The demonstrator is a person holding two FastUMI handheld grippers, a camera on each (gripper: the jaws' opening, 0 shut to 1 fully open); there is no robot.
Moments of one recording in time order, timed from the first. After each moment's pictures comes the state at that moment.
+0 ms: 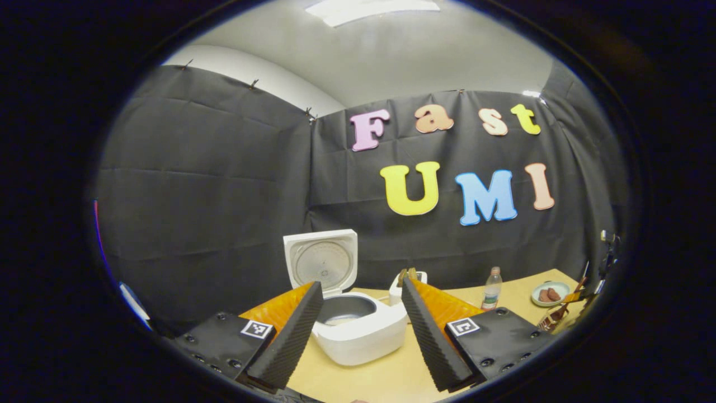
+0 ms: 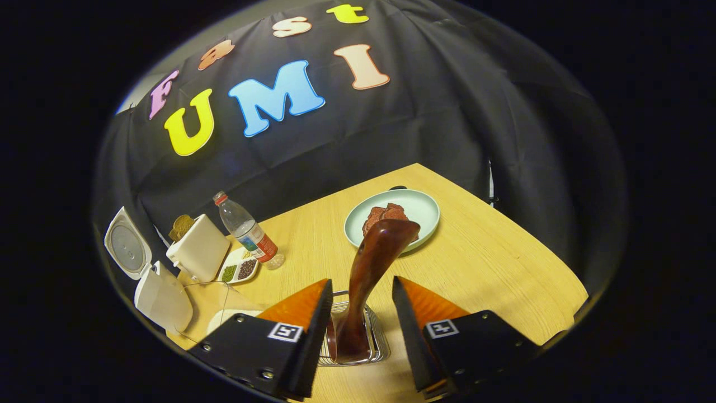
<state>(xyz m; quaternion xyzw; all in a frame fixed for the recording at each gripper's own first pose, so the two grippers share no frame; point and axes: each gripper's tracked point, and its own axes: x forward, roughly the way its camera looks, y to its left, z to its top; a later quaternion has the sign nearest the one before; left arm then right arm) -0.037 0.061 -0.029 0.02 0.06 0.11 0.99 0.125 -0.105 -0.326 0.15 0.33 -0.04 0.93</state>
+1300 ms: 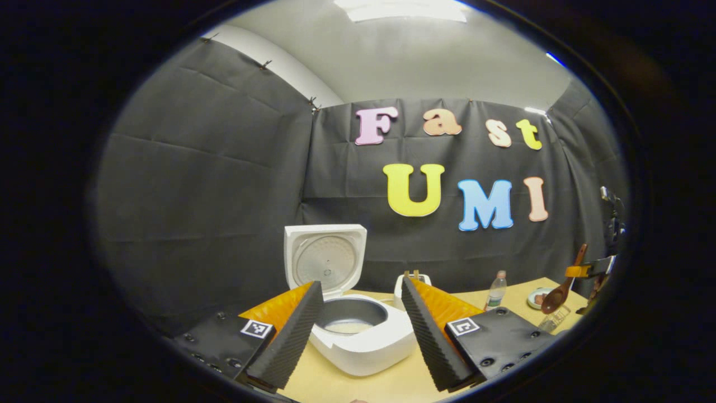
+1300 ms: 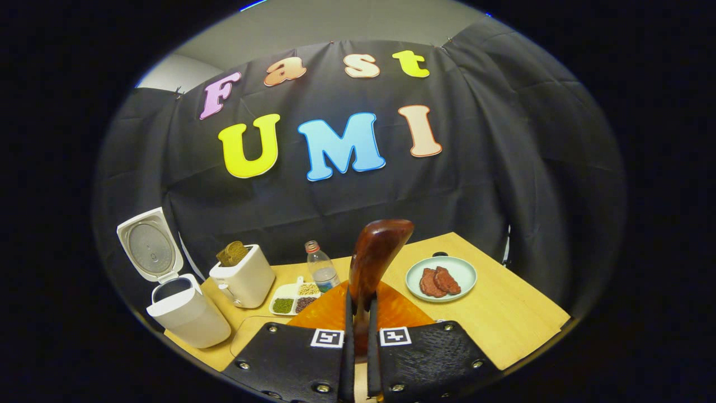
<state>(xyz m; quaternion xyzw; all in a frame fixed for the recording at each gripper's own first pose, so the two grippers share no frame) 0.004 0.162 -0.061 -0.03 0.04 0.06 1.00 0.119 0.052 -0.179 0.08 0.20 0.00 0.98</state>
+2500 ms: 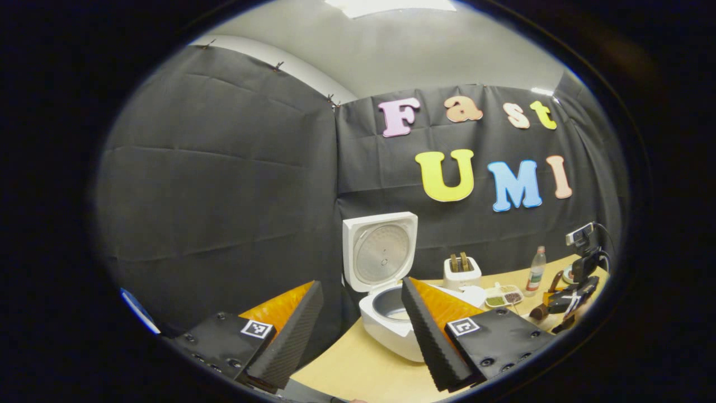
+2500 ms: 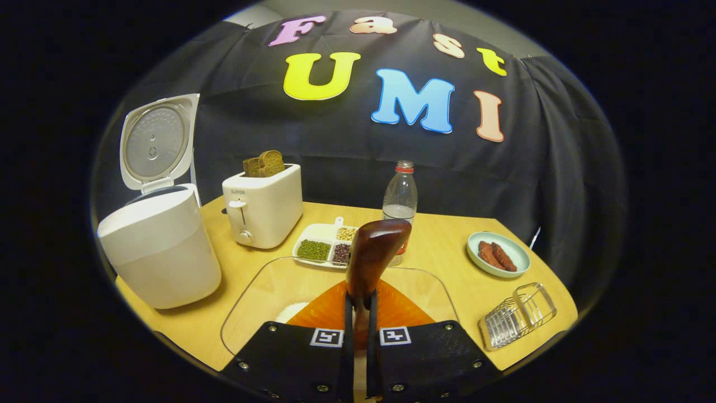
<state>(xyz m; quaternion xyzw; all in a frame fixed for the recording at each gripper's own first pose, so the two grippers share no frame) -0.036 0.262 -0.082 0.01 0.07 0.12 0.99 0.114 0.202 -0.323 -0.03 0.29 0.06 0.96</state>
